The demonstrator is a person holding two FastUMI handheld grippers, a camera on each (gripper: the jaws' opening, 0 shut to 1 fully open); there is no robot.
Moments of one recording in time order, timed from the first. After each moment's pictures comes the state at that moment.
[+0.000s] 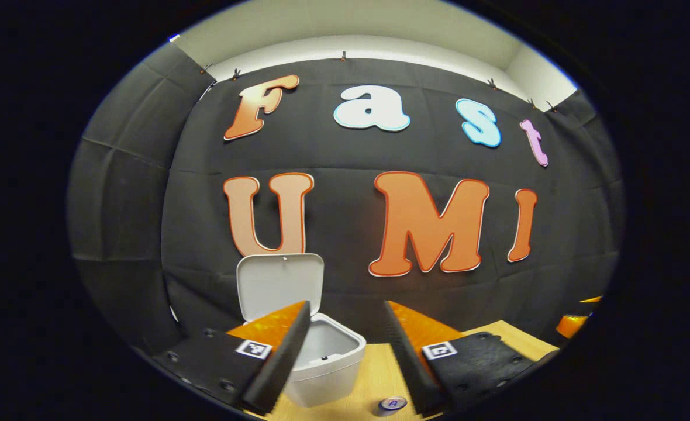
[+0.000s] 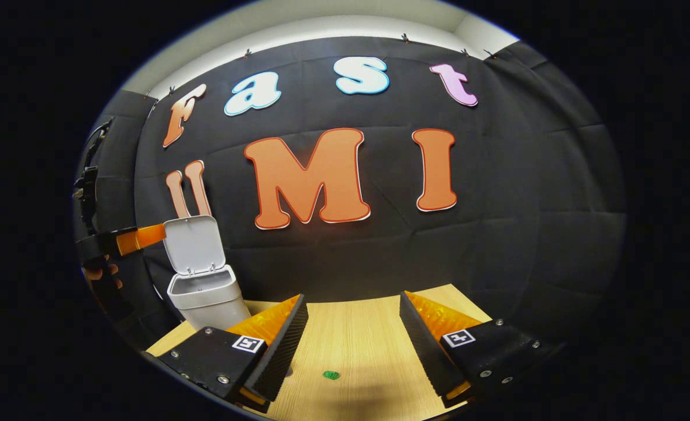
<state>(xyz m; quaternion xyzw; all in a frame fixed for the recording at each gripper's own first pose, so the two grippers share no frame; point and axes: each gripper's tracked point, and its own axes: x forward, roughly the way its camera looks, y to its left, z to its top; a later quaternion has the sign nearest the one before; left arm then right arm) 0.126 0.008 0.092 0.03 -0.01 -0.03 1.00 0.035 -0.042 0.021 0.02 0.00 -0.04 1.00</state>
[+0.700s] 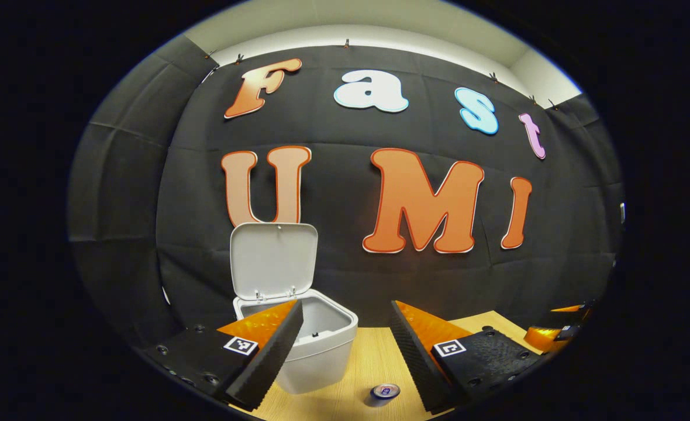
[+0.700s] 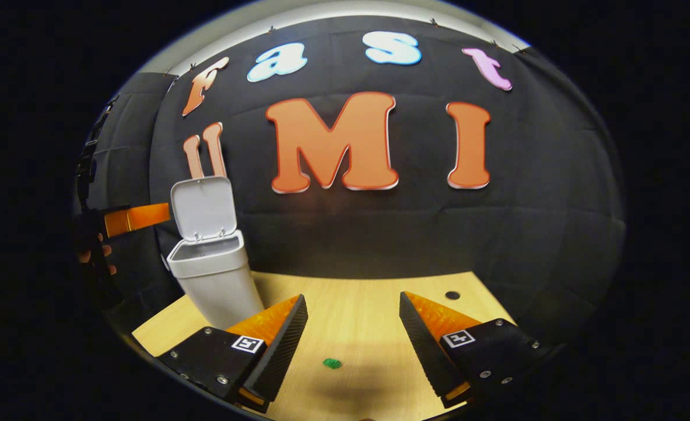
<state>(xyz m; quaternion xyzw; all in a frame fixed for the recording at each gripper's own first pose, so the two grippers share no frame) 0.120 0.012 0.035 0.02 0.05 -0.04 1.00 0.076 -0.017 -0.059 0.00 0.11 0.03 0.99</state>
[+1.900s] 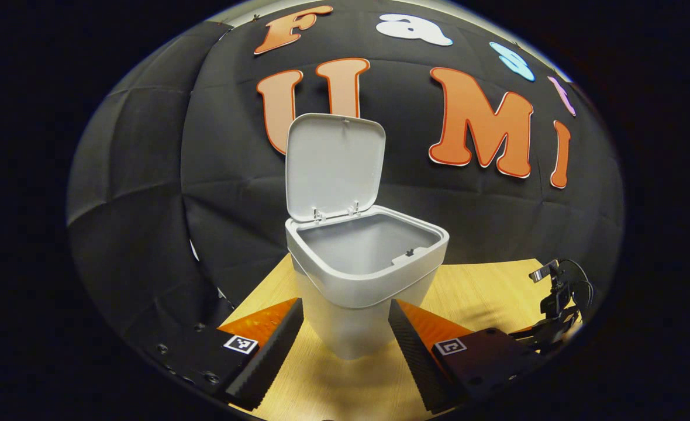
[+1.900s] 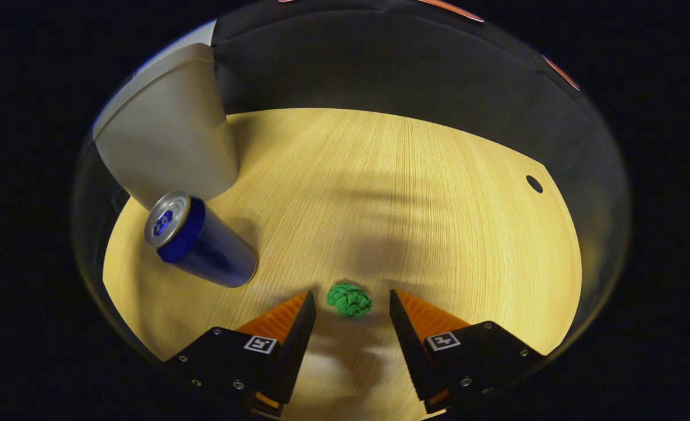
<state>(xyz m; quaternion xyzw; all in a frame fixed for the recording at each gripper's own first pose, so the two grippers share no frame) 0.130 0.140 -0.099 0.03 0.20 0.03 0.98 0.156 0.020 -0.332 -0.09 0.44 0.05 0.89</state>
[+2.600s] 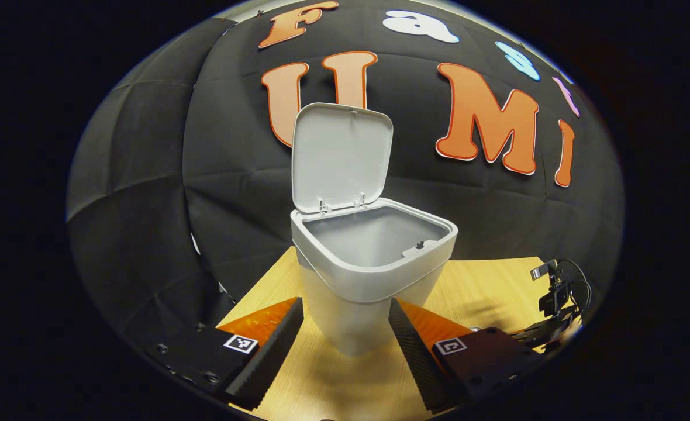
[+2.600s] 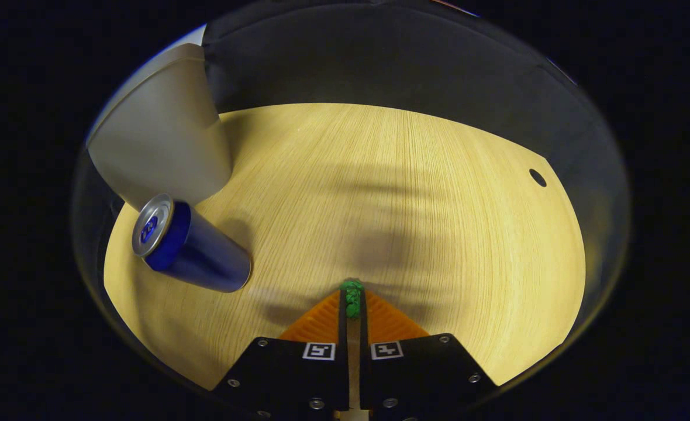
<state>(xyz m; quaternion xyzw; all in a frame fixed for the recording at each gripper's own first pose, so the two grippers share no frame) 0.128 0.145 -0.100 0.03 0.21 0.03 0.98 0.163 0.023 -0.335 -0.07 0.44 0.04 0.89</state>
